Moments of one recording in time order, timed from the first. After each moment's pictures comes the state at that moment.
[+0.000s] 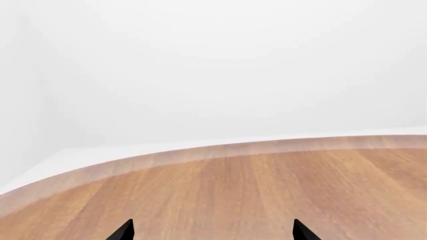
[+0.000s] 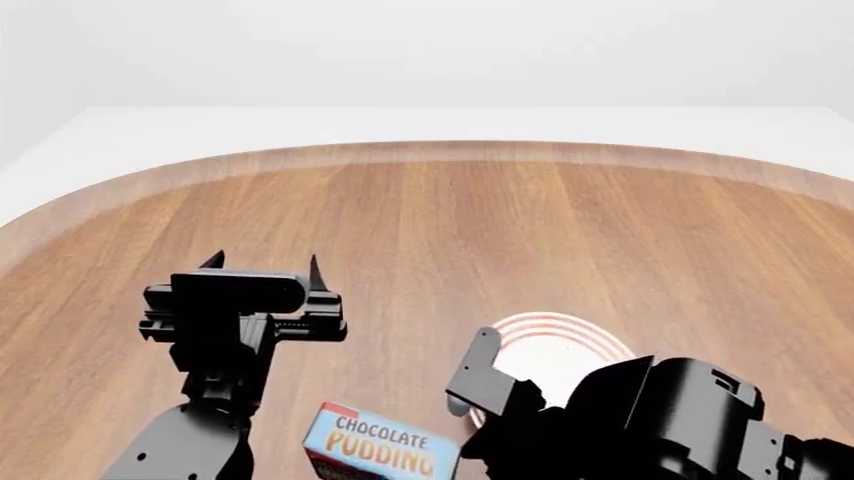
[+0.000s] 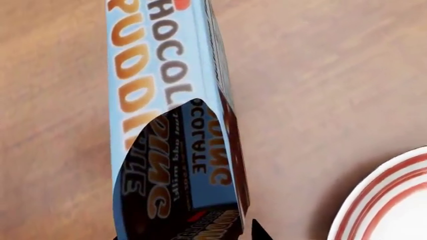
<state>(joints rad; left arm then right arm) -0.31 -0.27 0.19 0.48 -0.30 -0.68 -0.32 0.95 0.59 -1.08 -0.17 0.98 1.12 -0.27</state>
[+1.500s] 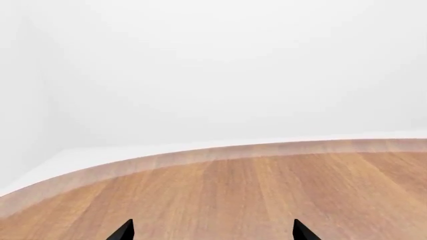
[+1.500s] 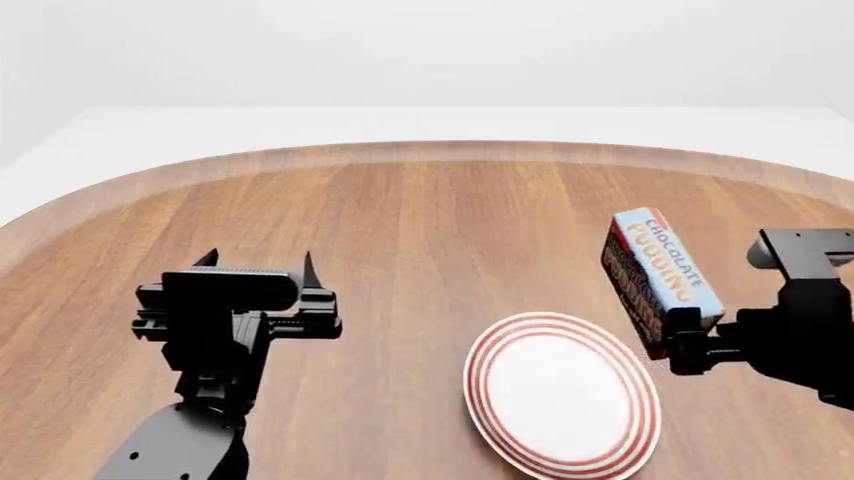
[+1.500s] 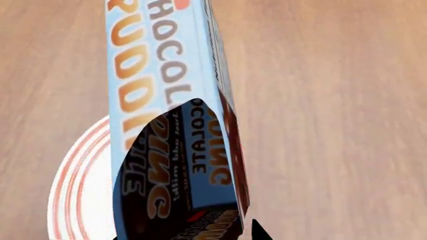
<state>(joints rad) -0.31 -0.30 0.19 0.49 -0.33 -0.67 -0.35 0.89 0.99 -0.47 0.11 1.40 1.18 0.30</state>
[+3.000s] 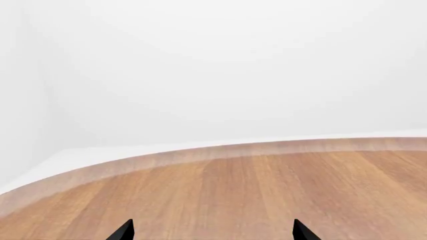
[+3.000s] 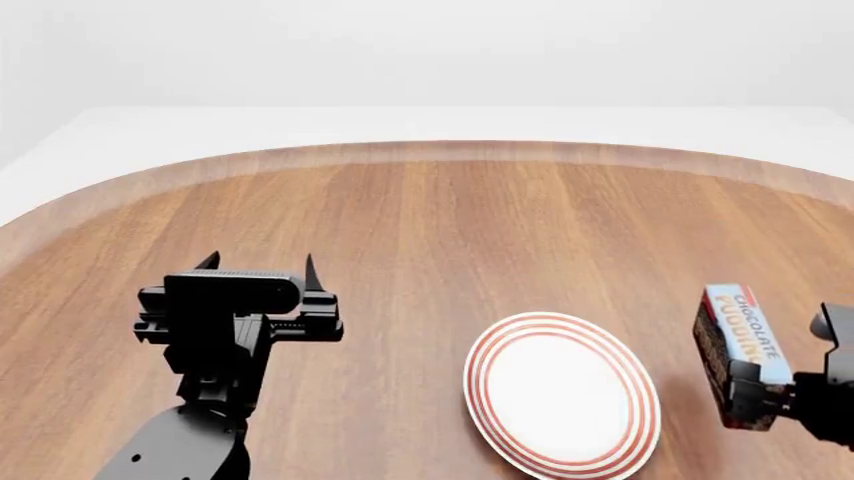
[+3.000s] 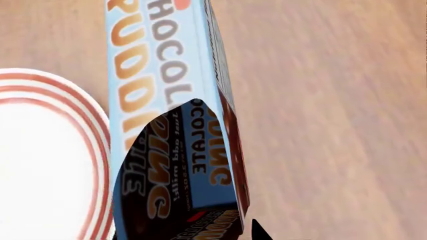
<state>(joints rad) -0.30 -0.31 0.20 0.48 -0.35 -0.65 -0.37 0.79 0.96 -0.52 0.53 1.22 1.00 0.23</state>
